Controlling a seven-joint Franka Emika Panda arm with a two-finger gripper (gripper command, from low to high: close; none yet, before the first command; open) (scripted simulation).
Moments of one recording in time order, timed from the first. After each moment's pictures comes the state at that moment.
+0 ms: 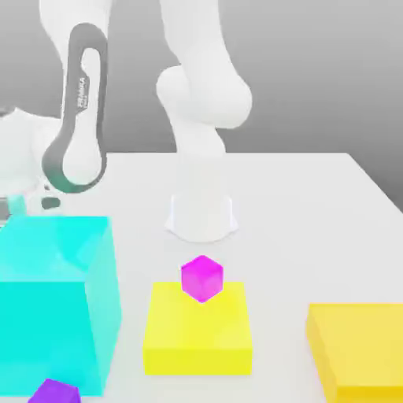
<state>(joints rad) -0.90 0.28 -0.02 -2.65 0.03 2.93 2.56</state>
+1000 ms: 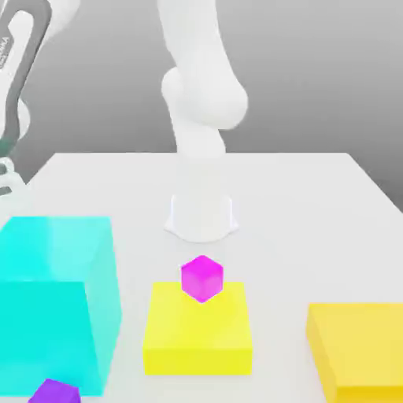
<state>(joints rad) -1.07 0.20 0.04 -2.38 0.39 2.47 1.97</state>
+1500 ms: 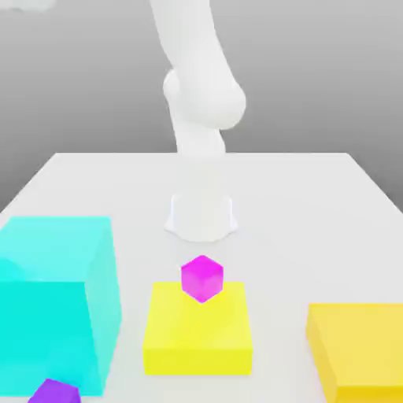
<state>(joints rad) -1.11 0.27 0.26 -2.11 0.78 2.21 1.36</state>
